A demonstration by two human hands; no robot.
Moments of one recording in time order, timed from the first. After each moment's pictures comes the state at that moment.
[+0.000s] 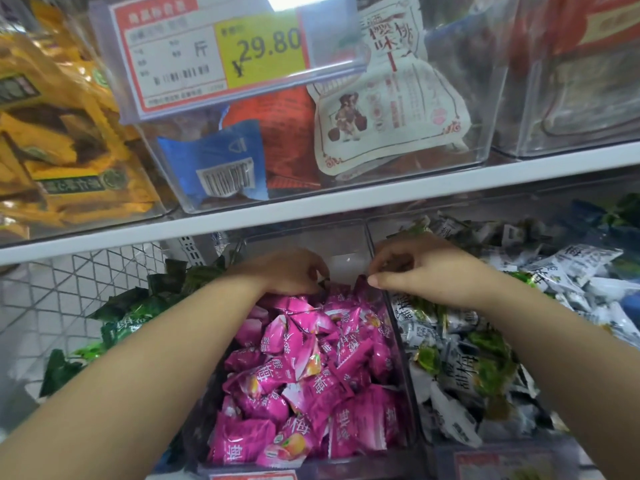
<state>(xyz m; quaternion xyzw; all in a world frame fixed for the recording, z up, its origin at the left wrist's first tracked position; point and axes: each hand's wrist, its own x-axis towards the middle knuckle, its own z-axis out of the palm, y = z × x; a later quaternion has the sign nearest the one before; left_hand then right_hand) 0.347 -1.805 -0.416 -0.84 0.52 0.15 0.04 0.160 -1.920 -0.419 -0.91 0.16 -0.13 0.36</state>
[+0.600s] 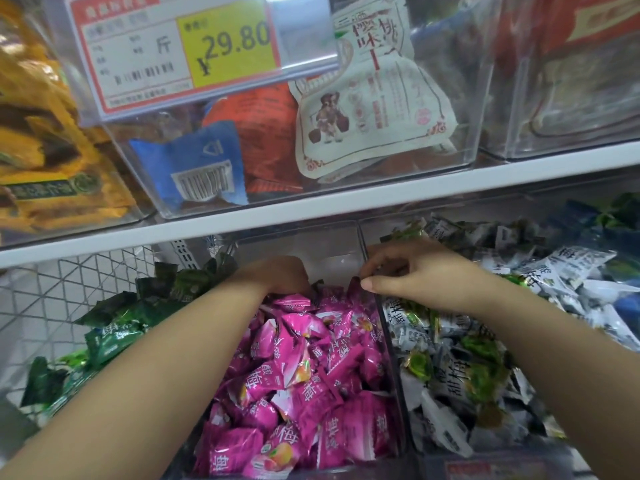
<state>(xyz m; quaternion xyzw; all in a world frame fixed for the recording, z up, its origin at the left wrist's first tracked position) 0.367 -1.824 -0.439 -0.88 0.43 0.17 0.06 0.156 -1.924 -0.421 -0.91 0.15 -0.11 0.37</state>
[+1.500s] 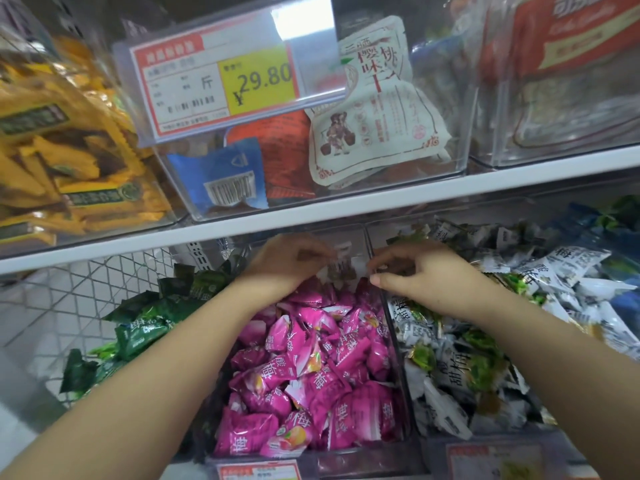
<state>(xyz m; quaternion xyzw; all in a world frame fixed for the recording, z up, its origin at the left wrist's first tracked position) 0.329 -1.781 -0.410 -0.79 0.52 0.06 -0.32 0.149 -1.911 -0.421 -0.91 0.19 -0.16 0.34</state>
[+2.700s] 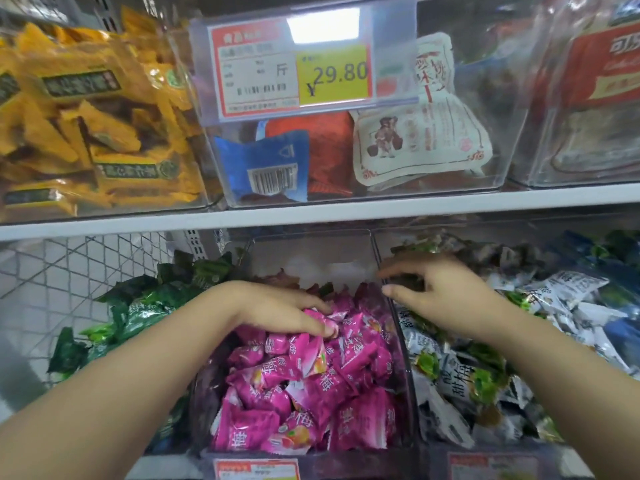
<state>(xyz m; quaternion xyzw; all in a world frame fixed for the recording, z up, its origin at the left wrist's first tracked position) 0.313 -1.750 -0.399 -0.81 0.50 0.31 0.06 0.141 -1.898 -0.409 -0.96 0.16 -0.13 0.20</state>
